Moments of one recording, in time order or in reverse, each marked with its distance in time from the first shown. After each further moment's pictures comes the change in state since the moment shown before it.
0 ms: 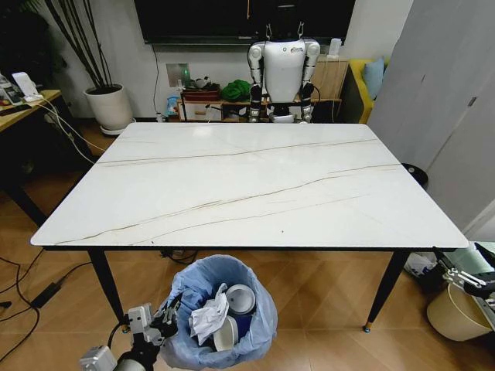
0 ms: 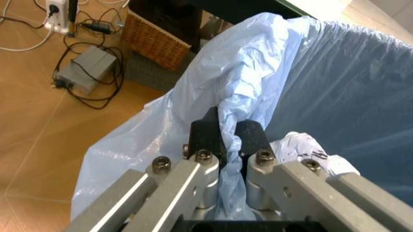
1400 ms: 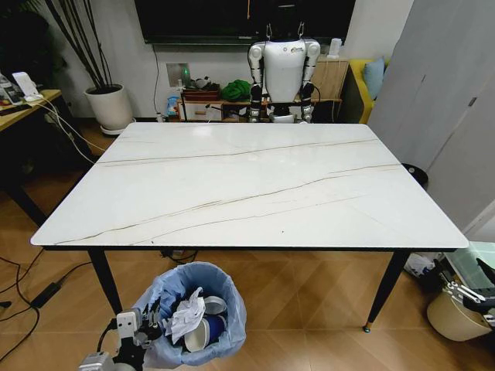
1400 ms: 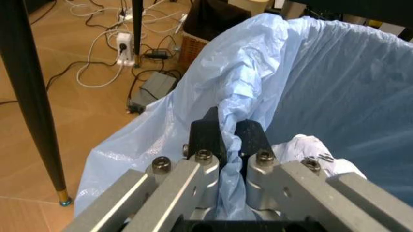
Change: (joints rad) left arm -0.015 -0.024 -0.007 0.099 0.245 -0.068 -0.082; right arm 0.001 0.074 -0.008 -0.005 -0.025 0.012 -0.006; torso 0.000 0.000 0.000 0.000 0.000
